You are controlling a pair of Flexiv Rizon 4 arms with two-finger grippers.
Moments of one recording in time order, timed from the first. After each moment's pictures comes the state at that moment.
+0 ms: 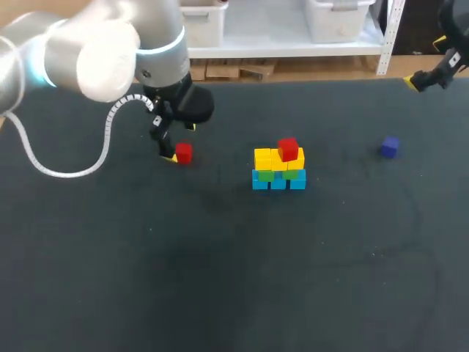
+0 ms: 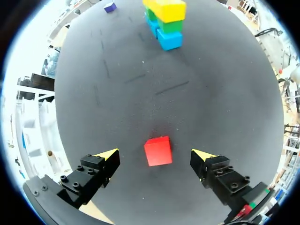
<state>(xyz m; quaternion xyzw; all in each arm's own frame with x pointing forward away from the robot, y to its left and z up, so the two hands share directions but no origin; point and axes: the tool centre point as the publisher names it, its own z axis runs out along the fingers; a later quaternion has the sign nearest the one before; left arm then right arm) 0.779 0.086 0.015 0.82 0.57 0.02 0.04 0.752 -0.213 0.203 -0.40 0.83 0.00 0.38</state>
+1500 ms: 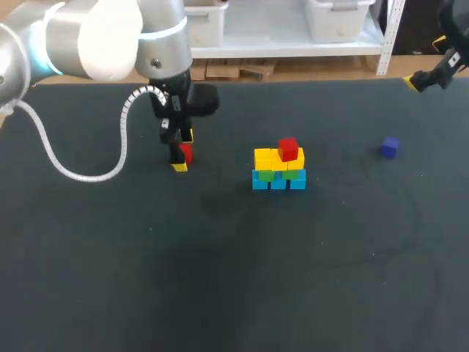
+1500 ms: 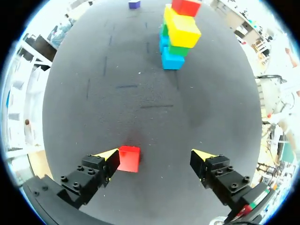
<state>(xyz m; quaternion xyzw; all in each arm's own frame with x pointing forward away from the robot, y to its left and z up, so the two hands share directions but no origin) 0.736 0.073 0.023 0.72 0.69 -0.06 0.00 0.752 -0.212 0.203 -0.40 0.83 0.00 0.38</state>
